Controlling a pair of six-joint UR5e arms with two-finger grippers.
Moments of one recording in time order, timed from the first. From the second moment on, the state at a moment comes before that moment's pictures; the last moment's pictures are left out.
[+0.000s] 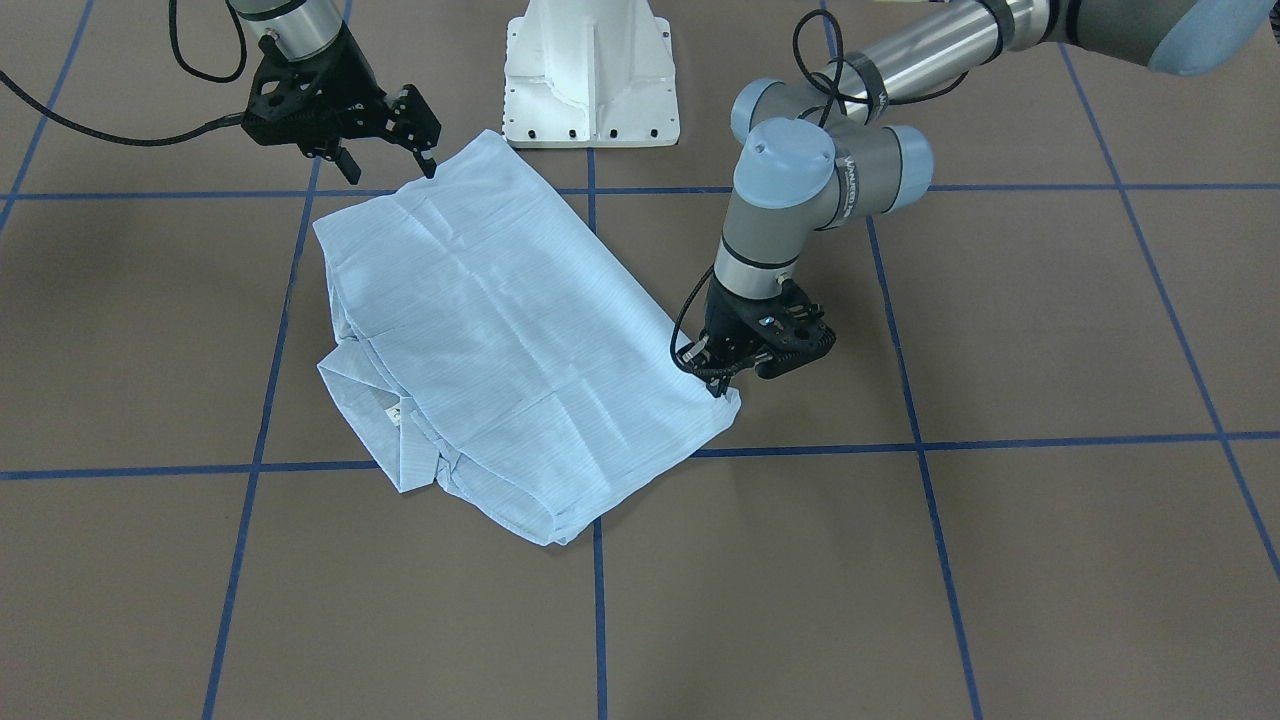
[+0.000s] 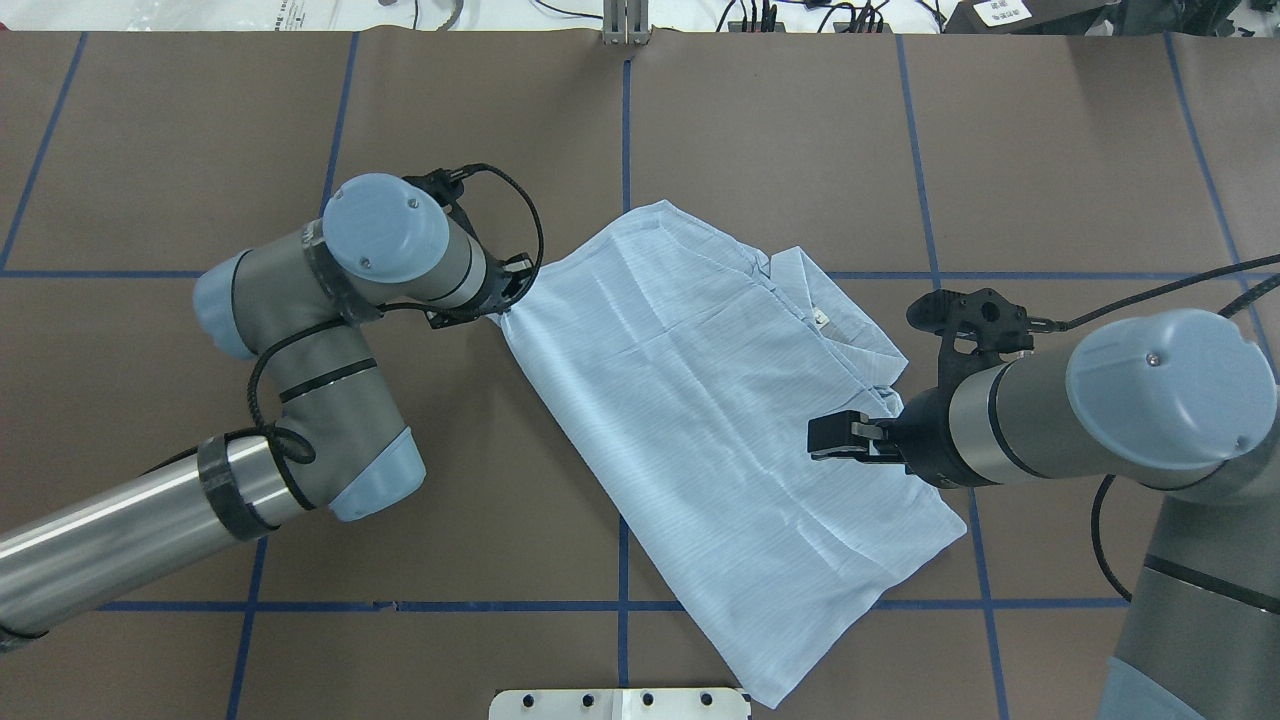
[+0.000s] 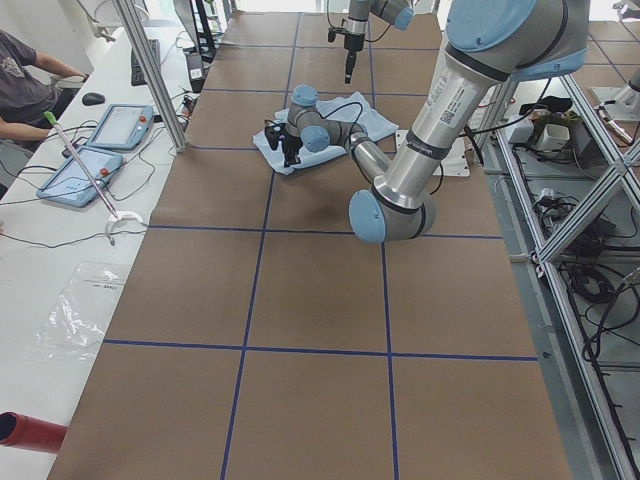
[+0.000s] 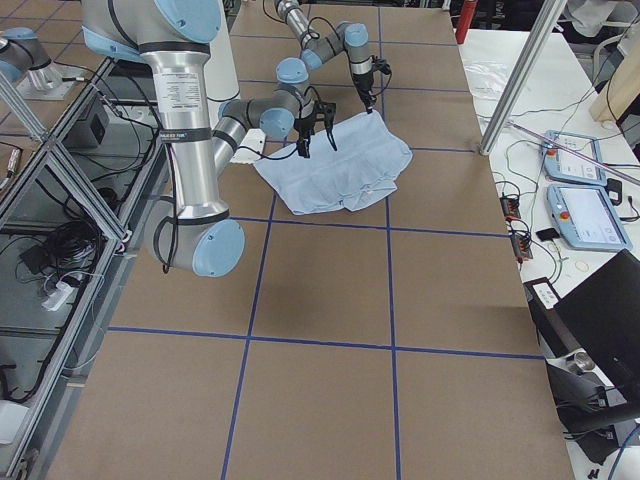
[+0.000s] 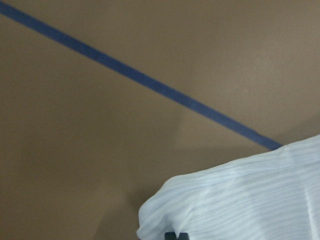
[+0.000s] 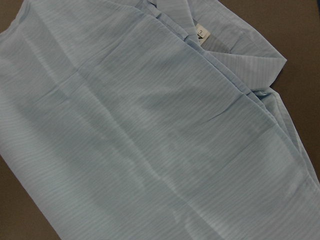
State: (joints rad) left arm -0.64 -2.26 -1.47 -1.87 -1.76 -1.64; right arm 0.49 -1.41 2.24 -1.46 1.86 1.40
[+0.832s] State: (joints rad) left arm -0.74 -2.50 -0.97 -2.25 -1.61 -1.55; right arm 0.49 -1.41 2.22 -1.45 1.85 1.40
